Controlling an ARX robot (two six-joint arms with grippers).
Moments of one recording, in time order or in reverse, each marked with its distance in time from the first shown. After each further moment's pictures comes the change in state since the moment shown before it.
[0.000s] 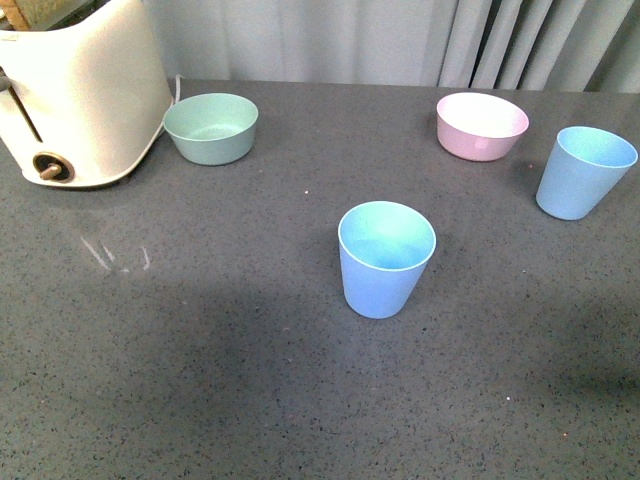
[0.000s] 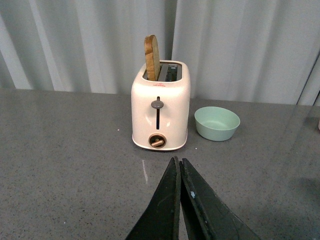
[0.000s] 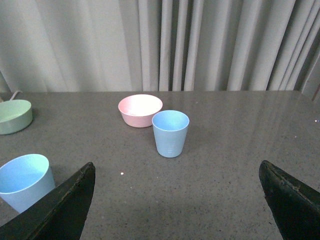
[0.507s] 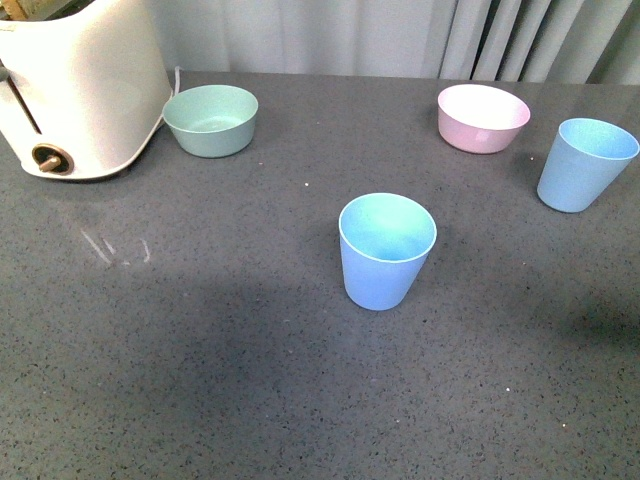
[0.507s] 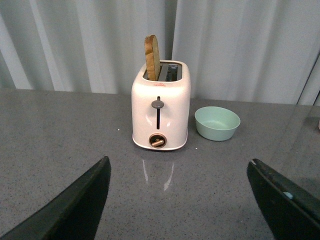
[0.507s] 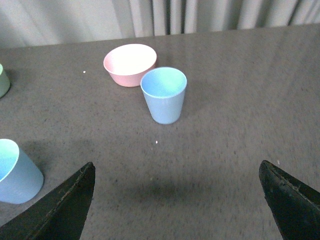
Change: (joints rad) left arm 0.000 0.000 0.000 0.000 0.000 0.000; right arm -0.168 0.876 0.265 0.311 -0.187 -0.003
